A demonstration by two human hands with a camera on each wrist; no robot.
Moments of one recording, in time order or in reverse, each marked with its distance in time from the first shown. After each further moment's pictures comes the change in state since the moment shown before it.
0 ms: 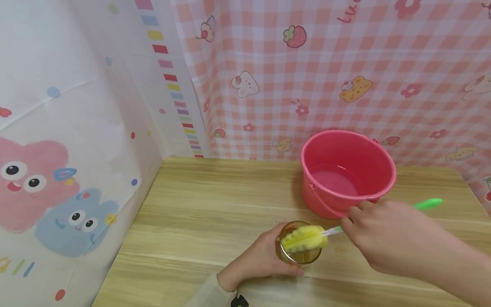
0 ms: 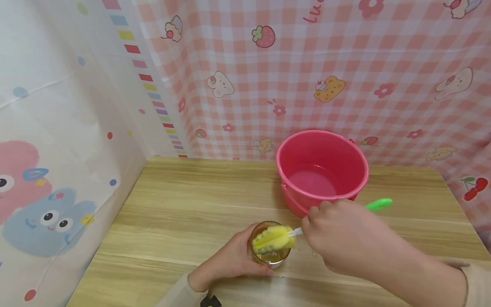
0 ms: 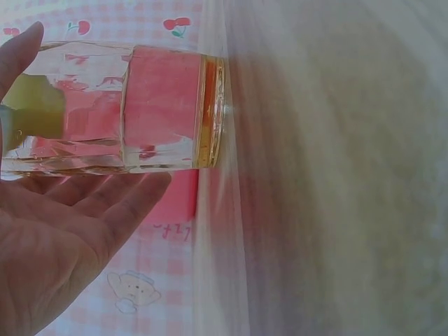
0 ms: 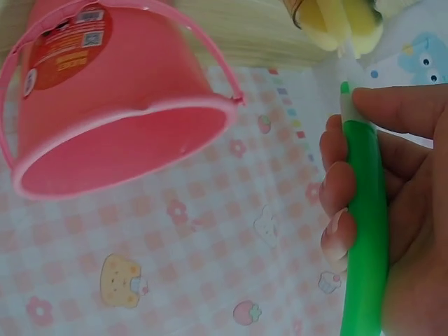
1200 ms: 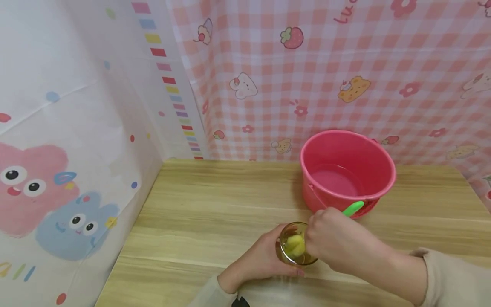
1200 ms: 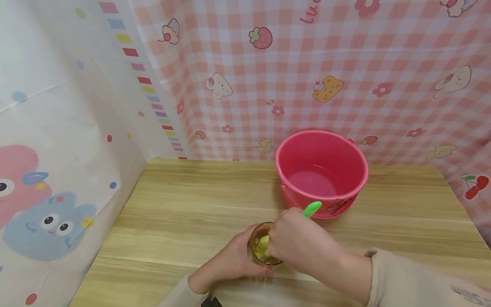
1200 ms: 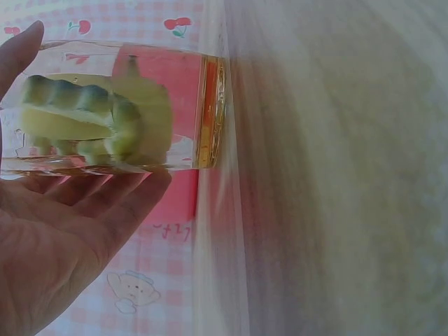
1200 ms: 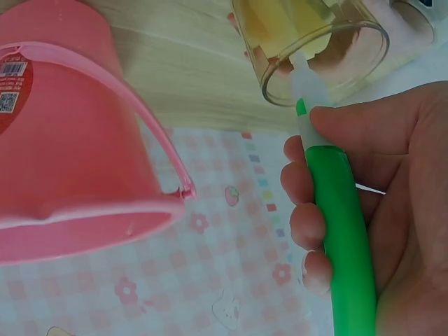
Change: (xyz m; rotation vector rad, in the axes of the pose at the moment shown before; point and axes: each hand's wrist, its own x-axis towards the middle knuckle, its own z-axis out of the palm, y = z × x) left_hand 0.000 -0.001 0.000 0.011 0.001 -0.012; right_hand 0.052 -0.040 0.024 -0.299 -0.185 -0.089
